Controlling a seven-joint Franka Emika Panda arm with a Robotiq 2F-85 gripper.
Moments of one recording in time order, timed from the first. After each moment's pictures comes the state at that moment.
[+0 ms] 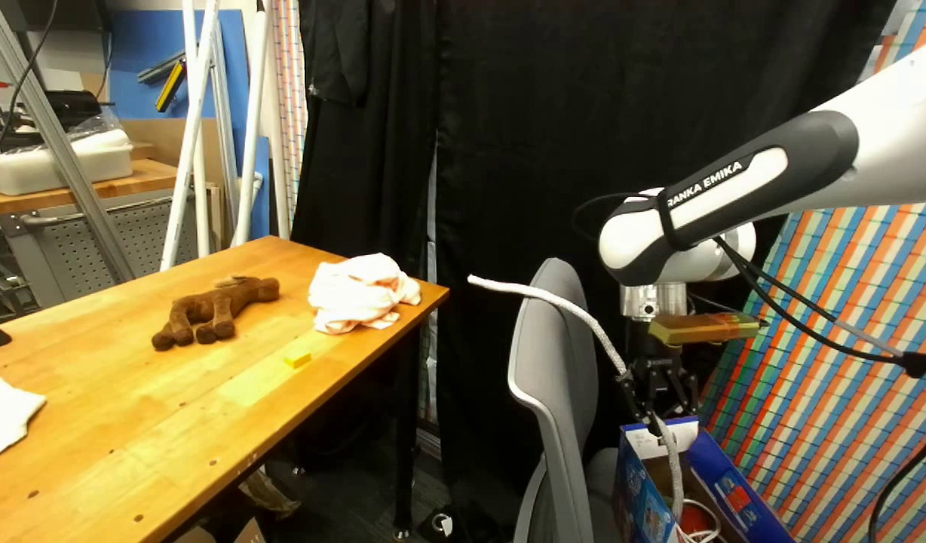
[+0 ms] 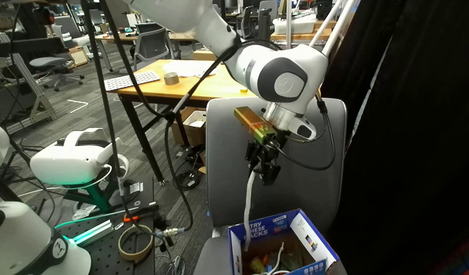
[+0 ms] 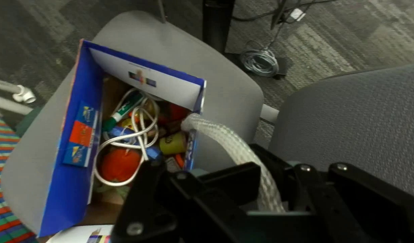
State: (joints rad) arm 0.07 0.46 0.06 -1.87 -0.04 1.88 0.02
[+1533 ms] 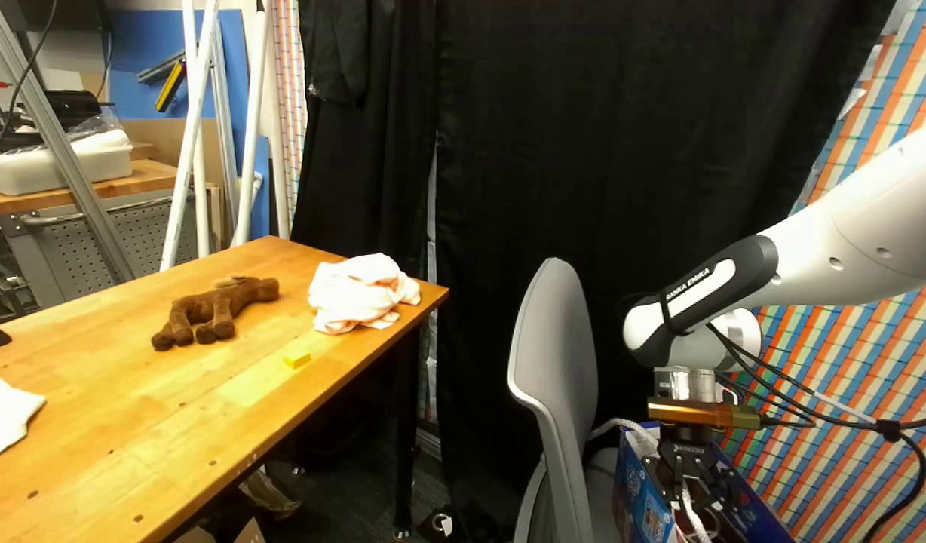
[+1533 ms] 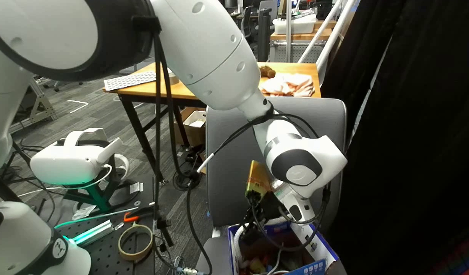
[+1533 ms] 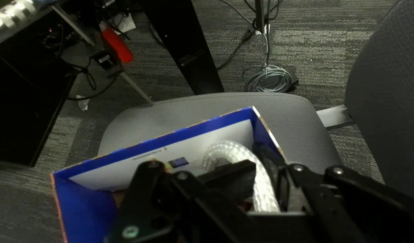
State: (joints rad) arm 0.03 0.76 -0.07 -1.80 0.10 1.87 0.42
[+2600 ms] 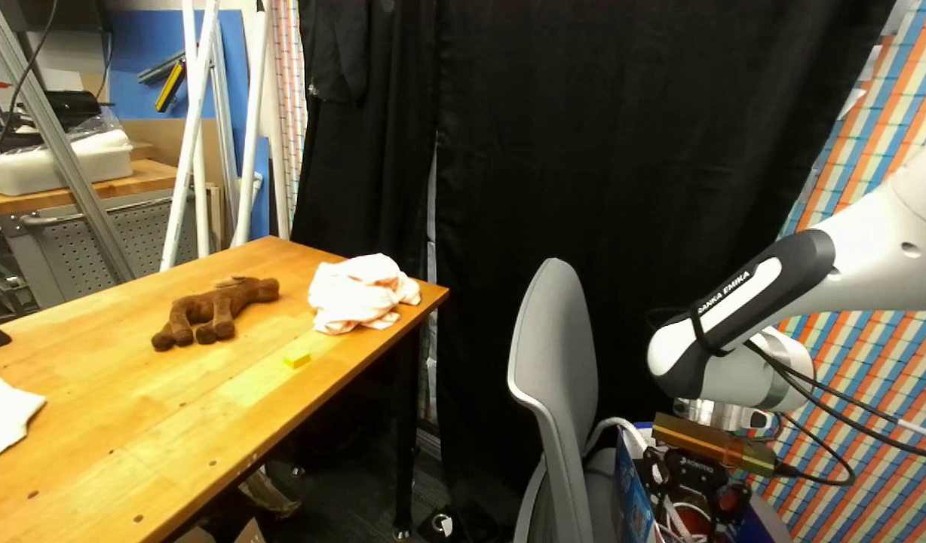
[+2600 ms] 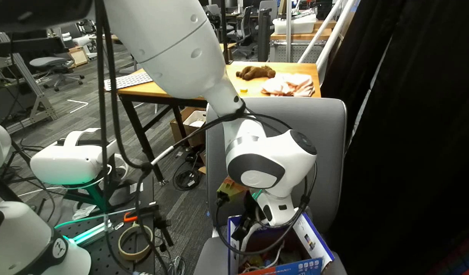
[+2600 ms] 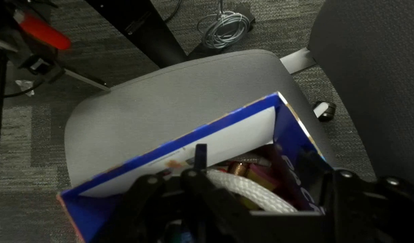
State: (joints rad) arm 0.05 0.57 -0.07 -2.15 0.20 2.32 0.53
